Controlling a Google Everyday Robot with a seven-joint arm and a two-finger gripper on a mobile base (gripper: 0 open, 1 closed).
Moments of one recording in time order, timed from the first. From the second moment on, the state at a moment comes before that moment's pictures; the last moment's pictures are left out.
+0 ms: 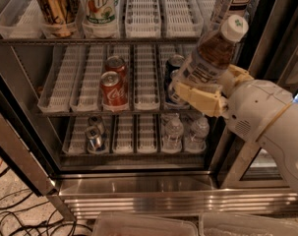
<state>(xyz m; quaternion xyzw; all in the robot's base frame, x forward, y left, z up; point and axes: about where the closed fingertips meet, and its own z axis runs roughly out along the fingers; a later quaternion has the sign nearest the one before) 0.472 -0.117 1.005 -0.25 0.63 0.17 0.72</state>
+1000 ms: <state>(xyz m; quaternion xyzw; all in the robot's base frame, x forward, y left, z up) 0.453 -0.106 0.995 -0.28 0.64 0.22 0.68</state>
